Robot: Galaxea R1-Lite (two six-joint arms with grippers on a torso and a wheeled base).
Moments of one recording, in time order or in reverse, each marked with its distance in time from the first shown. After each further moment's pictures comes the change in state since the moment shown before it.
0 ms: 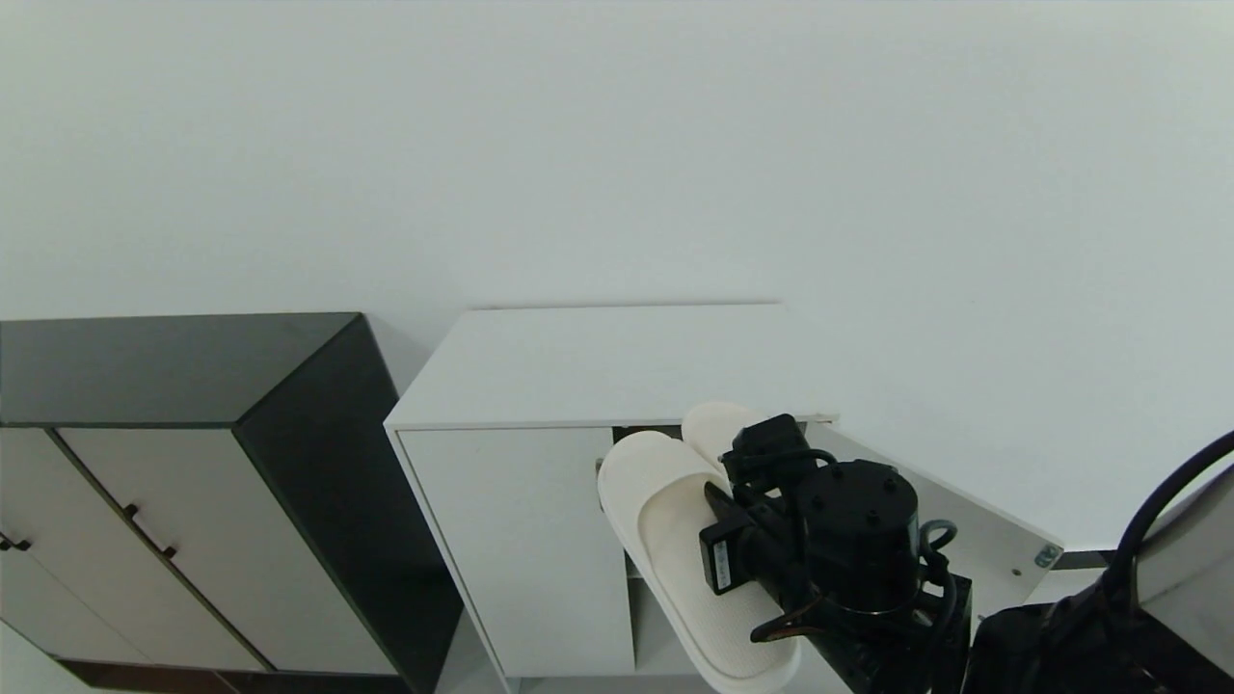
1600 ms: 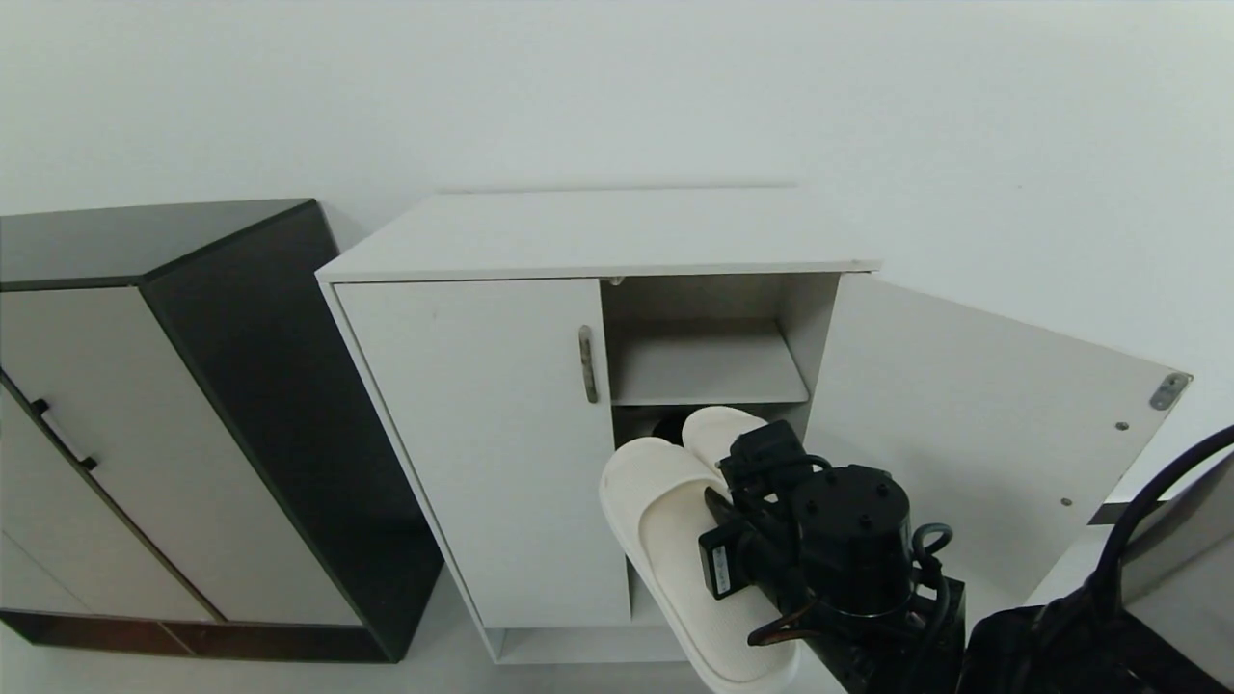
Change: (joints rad) left arm 0.000 0.000 0.000 0.000 0.000 0.000; right arm -0.002 0.015 0.002 -0.002 -0.001 -0.001
